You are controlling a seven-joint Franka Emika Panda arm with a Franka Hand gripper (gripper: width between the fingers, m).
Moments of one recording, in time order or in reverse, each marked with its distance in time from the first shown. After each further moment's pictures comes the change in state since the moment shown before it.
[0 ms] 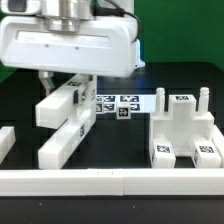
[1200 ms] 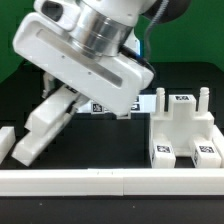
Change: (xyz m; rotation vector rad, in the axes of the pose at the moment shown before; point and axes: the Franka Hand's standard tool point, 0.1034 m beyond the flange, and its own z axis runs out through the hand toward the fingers) arm -0.010 0.037 0.009 -0.470 -0.164 -0.020
